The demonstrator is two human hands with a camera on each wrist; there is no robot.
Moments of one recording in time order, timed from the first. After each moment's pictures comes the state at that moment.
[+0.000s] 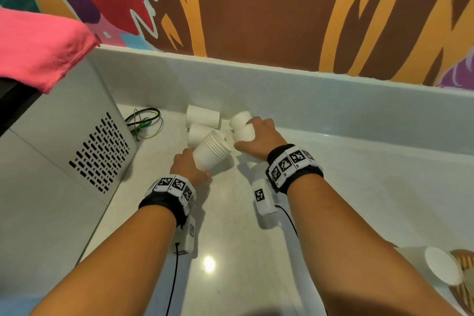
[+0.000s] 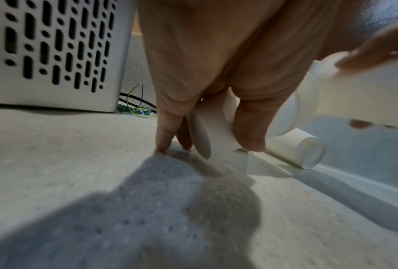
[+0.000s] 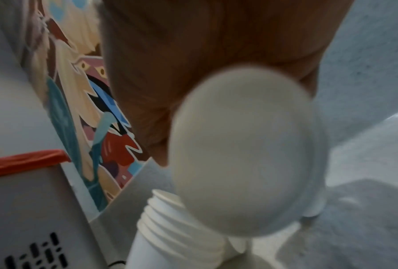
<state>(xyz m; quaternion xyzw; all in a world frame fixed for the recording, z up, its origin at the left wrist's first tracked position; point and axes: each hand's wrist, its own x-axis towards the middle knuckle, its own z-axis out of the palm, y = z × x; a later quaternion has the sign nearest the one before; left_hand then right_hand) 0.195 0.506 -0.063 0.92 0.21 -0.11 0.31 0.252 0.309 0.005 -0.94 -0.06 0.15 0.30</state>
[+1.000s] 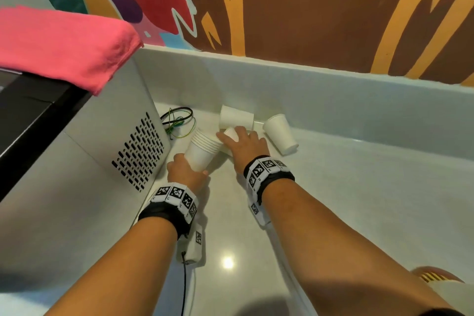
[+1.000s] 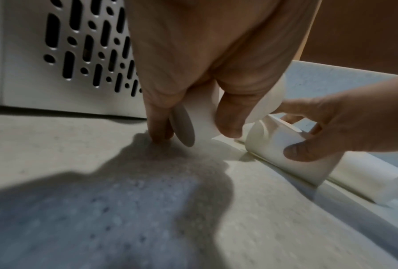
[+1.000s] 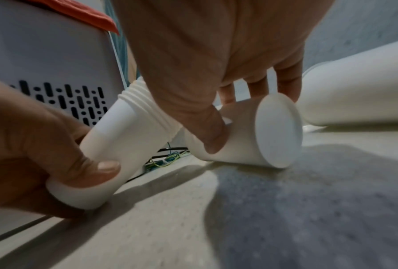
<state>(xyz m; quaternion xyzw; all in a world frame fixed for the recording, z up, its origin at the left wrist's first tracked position) 0.176 0.573 -0.075 0.86 0.36 -0.01 0.36 0.250 0.422 -0.050 -0.96 -0.27 0.07 0.04</state>
